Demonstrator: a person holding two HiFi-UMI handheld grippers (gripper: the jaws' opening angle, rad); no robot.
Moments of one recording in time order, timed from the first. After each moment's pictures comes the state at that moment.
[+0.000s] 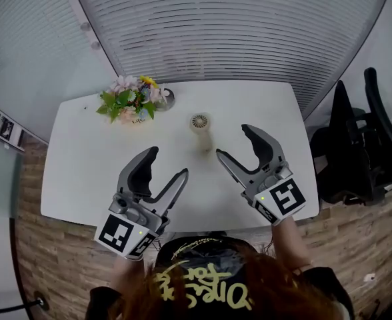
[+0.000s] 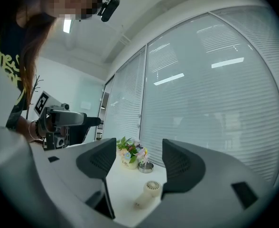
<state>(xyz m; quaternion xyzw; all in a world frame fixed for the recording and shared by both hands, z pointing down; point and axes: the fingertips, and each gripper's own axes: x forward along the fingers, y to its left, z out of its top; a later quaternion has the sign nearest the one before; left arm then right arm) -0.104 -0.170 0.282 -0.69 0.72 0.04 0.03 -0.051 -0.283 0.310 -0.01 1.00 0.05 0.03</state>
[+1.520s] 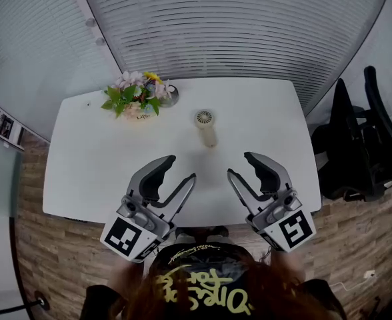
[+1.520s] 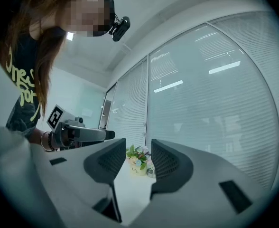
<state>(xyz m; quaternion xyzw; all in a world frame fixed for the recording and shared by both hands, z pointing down) -0.078 -0.152 0.284 -0.73 0.68 0.04 0.02 -0.007 -0.222 0.289 -0.02 1.00 0.03 0.06</state>
